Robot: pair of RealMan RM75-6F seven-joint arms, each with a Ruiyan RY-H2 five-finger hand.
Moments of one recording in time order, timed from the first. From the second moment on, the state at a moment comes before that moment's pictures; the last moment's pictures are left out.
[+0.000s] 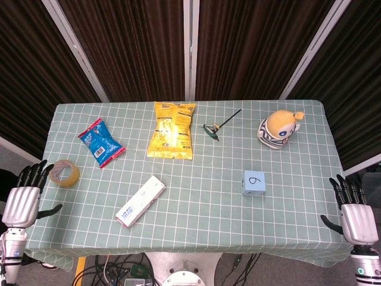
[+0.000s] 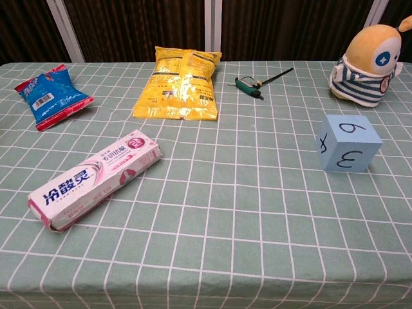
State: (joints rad) left arm -0.13 -1.18 -0.06 -1.62 1.46 1.45 0.07; right arm 0.07 -1.27 0.00 -1.35 -1.51 1.58 0.05
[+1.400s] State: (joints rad) left arm -0.14 -1.21 -0.02 -1.60 1.49 1.41 0.07; right arm 0.28 -1.04 0.00 -1.62 -1.39 0.99 0.08
